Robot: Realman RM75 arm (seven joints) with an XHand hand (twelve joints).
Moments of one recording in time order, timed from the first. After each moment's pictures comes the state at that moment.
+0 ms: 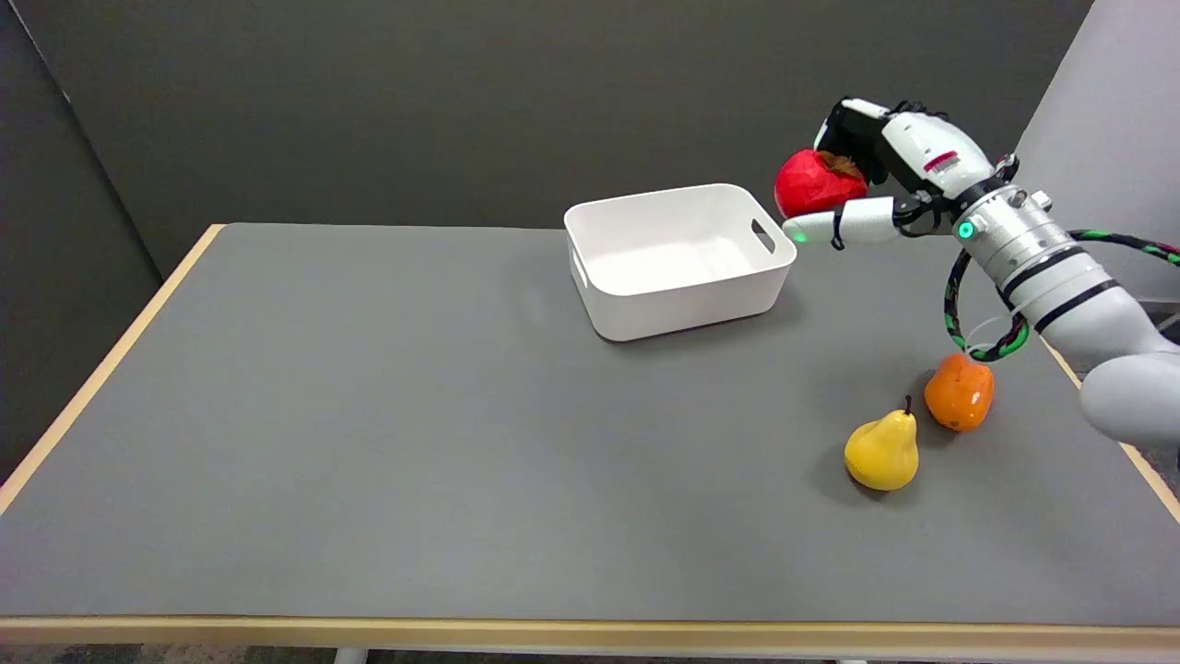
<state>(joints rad) -0.11 -0.34 1.31 -1.64 -1.63 0.60 -0.04</state>
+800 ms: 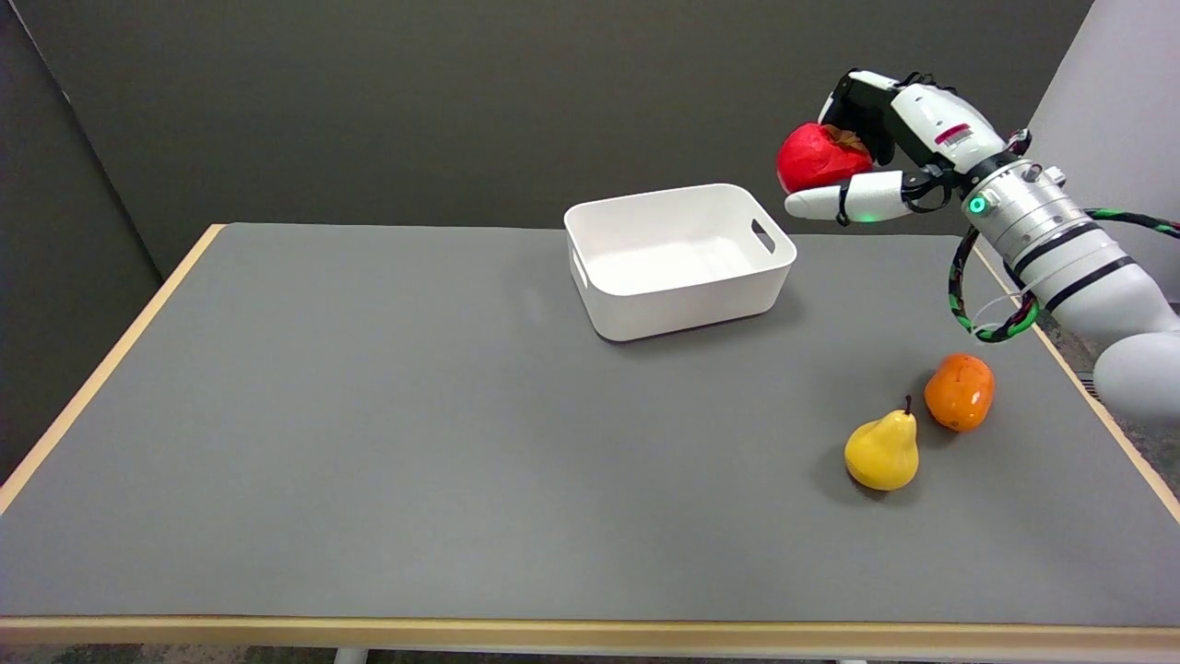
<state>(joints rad) -0.11 -0.29 1.32 -1.68 -1.56 0.60 -0.04</state>
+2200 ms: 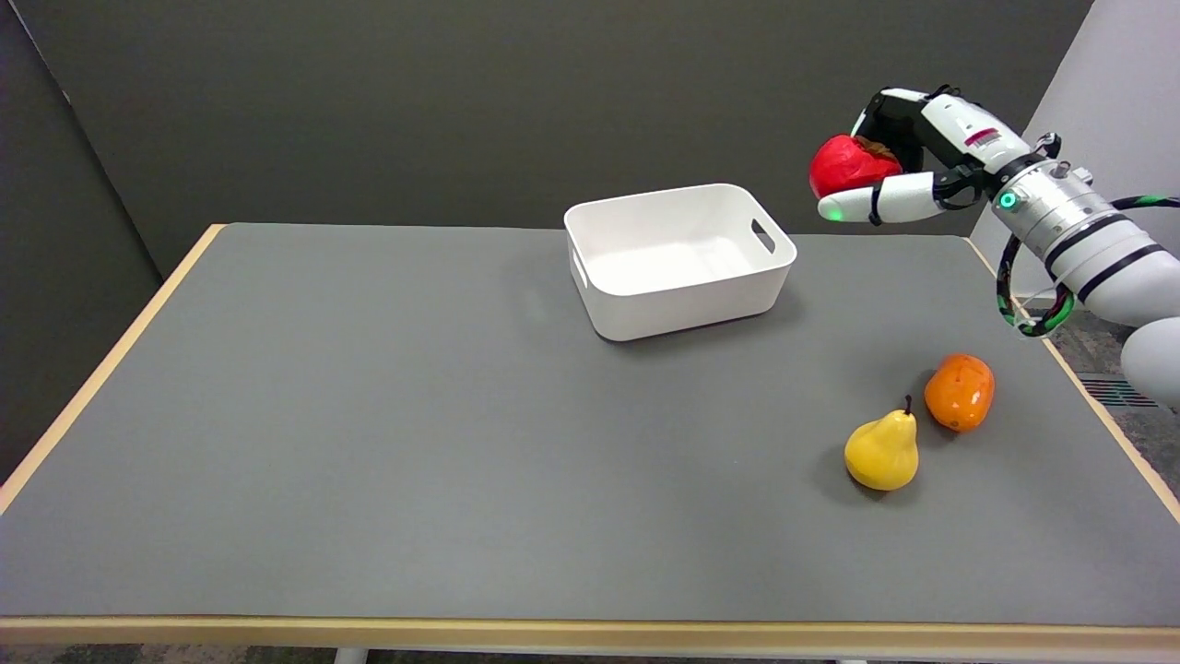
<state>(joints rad) -0.11 -0.24 1.32 -1.54 -1.61 0.54 0.18</state>
